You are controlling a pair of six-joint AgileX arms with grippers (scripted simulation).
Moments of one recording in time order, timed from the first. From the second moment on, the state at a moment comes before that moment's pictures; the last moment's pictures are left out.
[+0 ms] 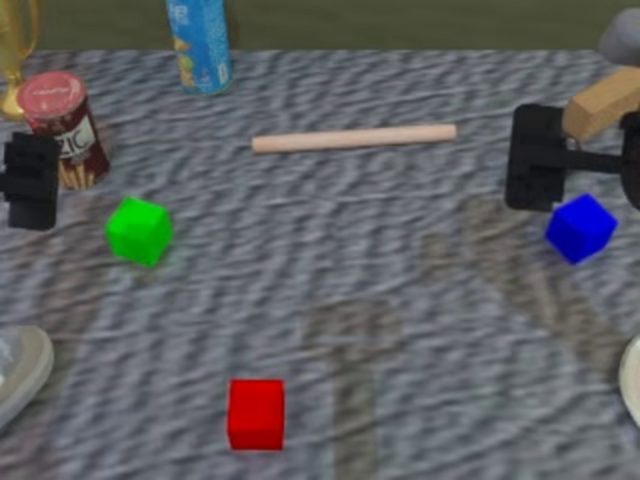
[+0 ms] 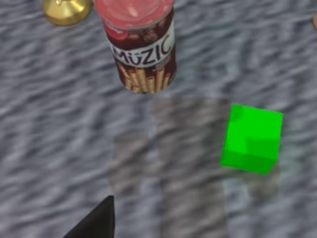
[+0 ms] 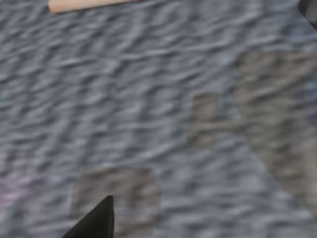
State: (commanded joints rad) left arm -0.08 1.03 0.87 -0.56 0.00 0.09; right arm 0.56 1.20 1.10 -0.74 0.18 0.53
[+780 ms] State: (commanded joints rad) left arm -0.17 2.14 1.76 -1.13 0.00 0.19; right arm 0.06 0.12 0.09 -0.10 0.04 0.04
